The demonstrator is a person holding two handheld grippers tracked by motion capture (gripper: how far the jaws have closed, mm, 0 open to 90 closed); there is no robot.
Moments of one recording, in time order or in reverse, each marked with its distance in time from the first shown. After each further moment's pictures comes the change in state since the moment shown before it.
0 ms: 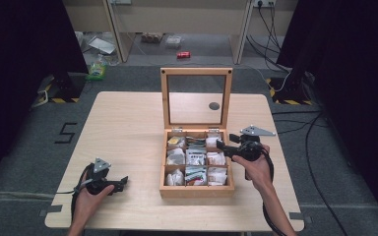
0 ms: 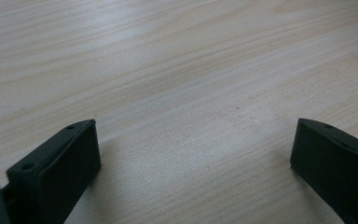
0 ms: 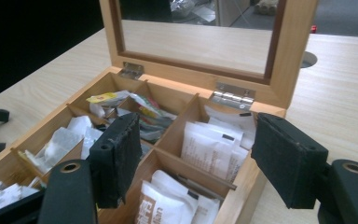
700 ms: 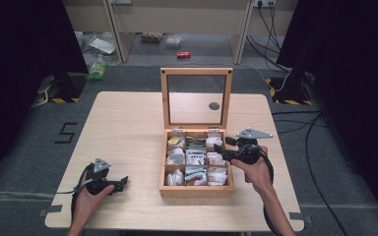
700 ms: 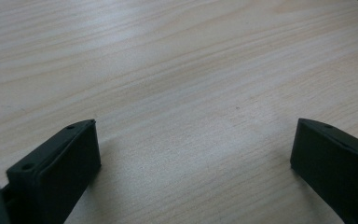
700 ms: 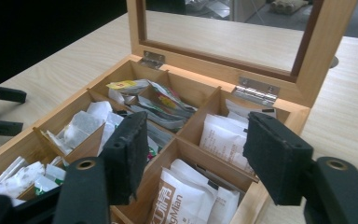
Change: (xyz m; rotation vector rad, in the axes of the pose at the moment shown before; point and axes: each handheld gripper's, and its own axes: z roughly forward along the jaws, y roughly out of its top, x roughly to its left) left arm 0.000 0.000 0.000 -0.001 0.001 -0.001; right arm 0.010 -0.002 -0.003 0.022 0.044 -0.068
